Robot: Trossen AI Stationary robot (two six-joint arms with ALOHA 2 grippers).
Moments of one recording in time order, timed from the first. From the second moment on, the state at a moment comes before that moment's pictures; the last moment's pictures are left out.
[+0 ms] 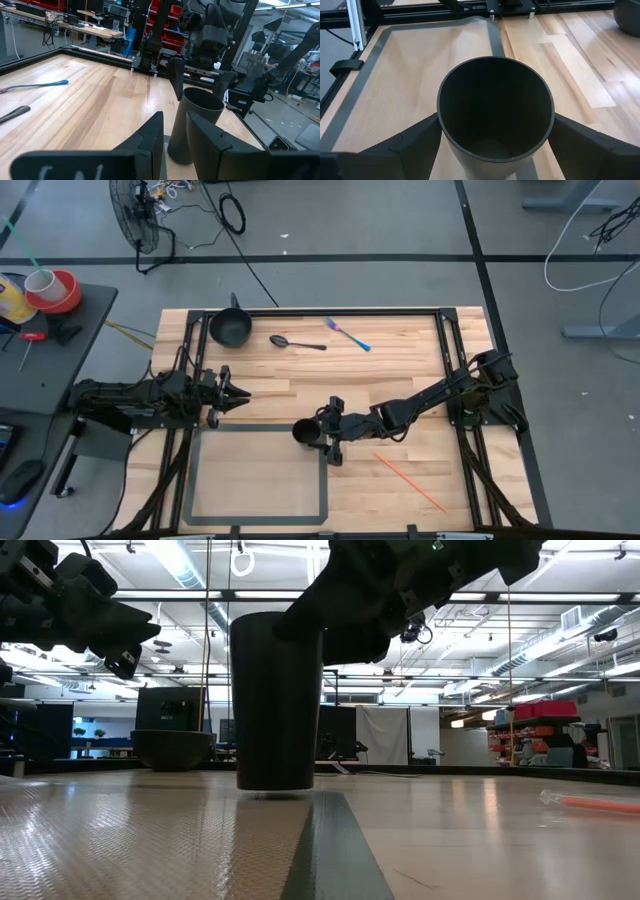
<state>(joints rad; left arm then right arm) -0.02 0.06 0.01 0.05 0.02 -0.28 0.32 1.81 1.05 0.24 0.29 0.23</state>
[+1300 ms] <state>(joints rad) -0.02 0.06 0.01 0.05 0.02 -0.28 0.33 1.83 1.05 0.26 0.27 0.16</state>
